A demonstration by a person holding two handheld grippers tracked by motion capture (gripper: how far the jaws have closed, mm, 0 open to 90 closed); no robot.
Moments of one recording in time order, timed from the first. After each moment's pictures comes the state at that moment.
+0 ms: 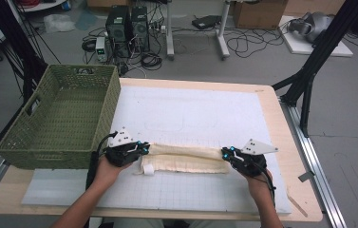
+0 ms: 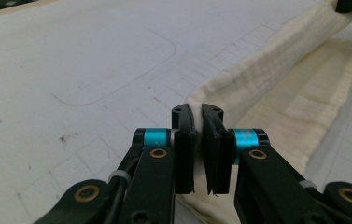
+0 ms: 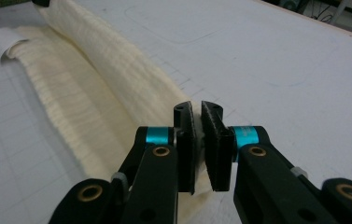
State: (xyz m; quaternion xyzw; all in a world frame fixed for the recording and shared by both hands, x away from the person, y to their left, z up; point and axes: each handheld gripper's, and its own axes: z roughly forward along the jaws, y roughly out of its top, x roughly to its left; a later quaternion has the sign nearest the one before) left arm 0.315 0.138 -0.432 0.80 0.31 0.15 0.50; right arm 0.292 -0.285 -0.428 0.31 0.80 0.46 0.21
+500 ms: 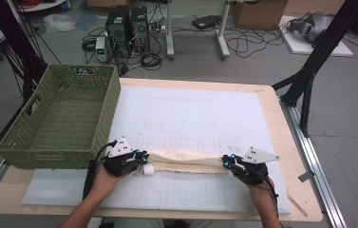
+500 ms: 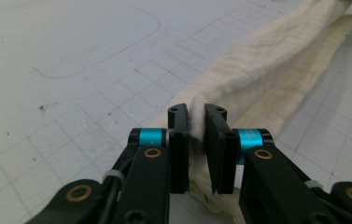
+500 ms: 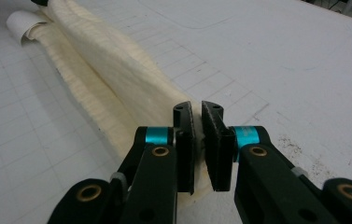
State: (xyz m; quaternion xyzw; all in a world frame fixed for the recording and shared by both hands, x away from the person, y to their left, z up) left arm 0.297 0.141 -0.440 0.81 0.31 0.14 0.48; right arm 0.274 -0.287 -0.435 0.31 0.81 0.46 0.20
